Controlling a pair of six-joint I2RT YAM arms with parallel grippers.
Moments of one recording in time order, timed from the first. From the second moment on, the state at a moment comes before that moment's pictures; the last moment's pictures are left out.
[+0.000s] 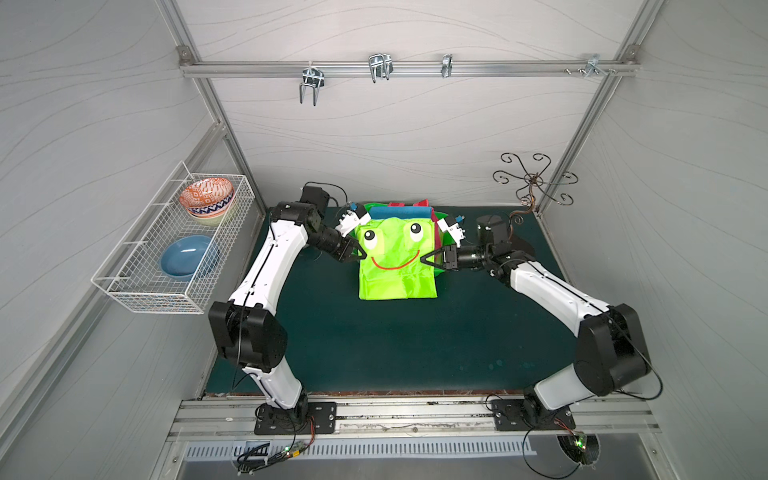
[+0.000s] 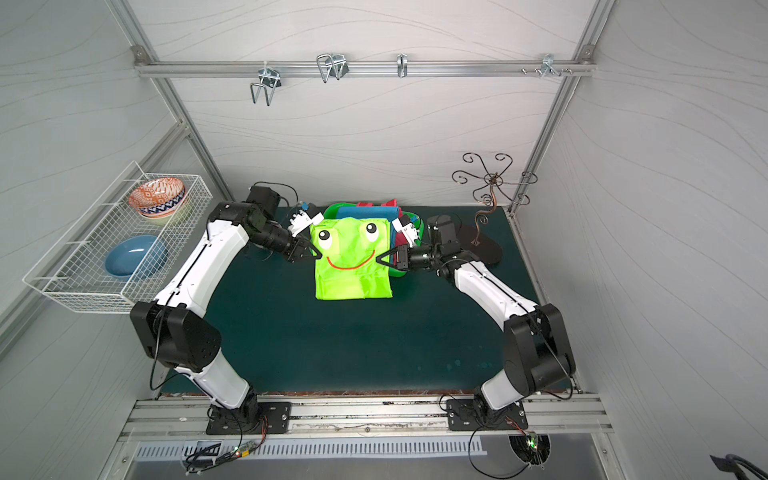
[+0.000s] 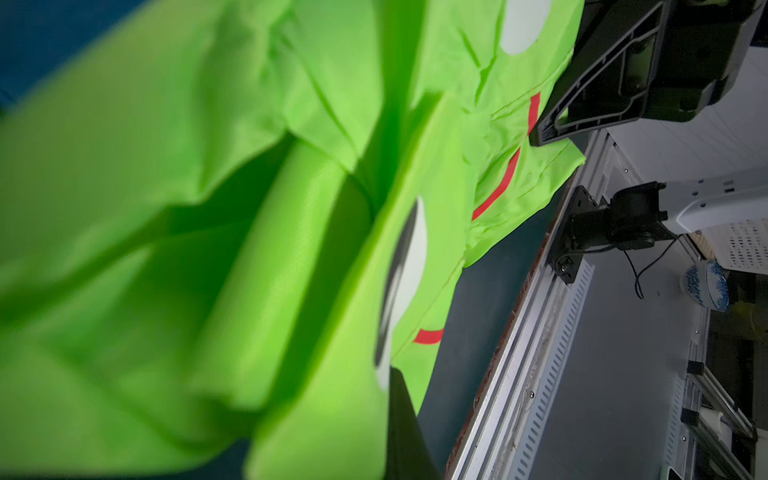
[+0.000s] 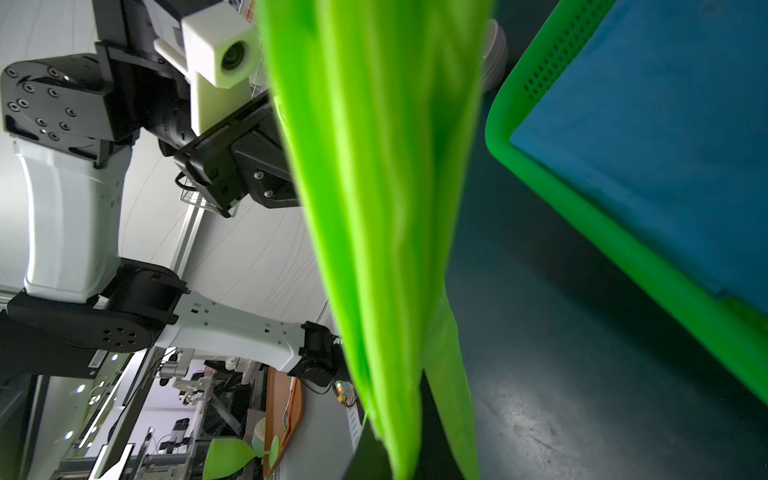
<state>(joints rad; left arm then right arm) -0.16 1.74 1.84 -1.30 0.69 0.45 0.41 1.56 1.16 -0.10 -1.00 0.50</state>
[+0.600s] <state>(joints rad) -0.16 2.17 2.22 -1.09 0.59 0.32 0.37 1.94 1.53 -0.15 -0.81 0.39</state>
